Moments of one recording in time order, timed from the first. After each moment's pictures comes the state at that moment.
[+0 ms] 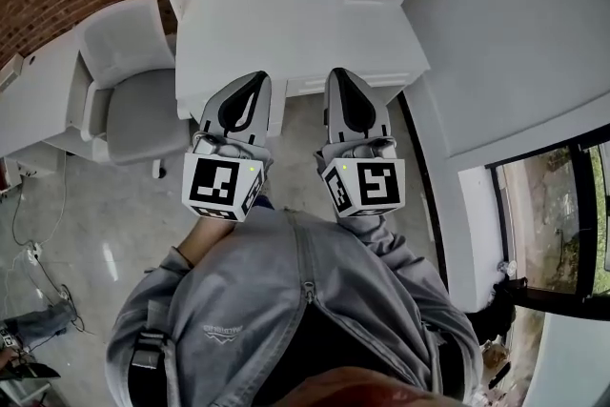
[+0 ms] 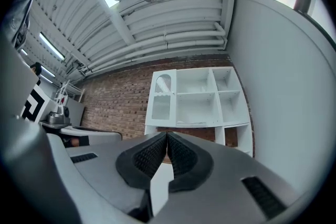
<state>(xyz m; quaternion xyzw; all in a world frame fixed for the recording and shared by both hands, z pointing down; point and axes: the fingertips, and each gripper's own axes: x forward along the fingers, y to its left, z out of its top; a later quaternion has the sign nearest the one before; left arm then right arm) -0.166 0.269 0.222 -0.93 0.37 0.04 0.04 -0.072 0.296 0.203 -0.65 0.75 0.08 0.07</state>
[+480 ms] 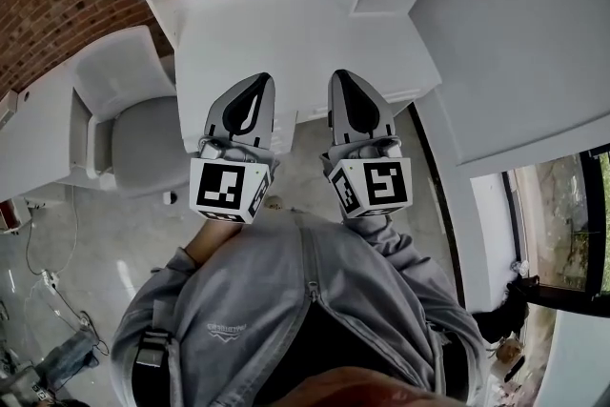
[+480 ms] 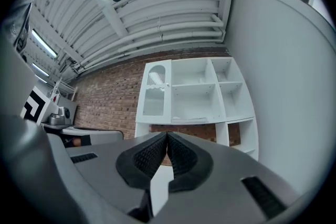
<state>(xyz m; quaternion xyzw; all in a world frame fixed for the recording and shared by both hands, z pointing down) -0.154 0.143 0.221 -0.93 0.36 0.04 0.03 -0.062 0.174 0.207 -0.67 0.74 0.07 0.06</state>
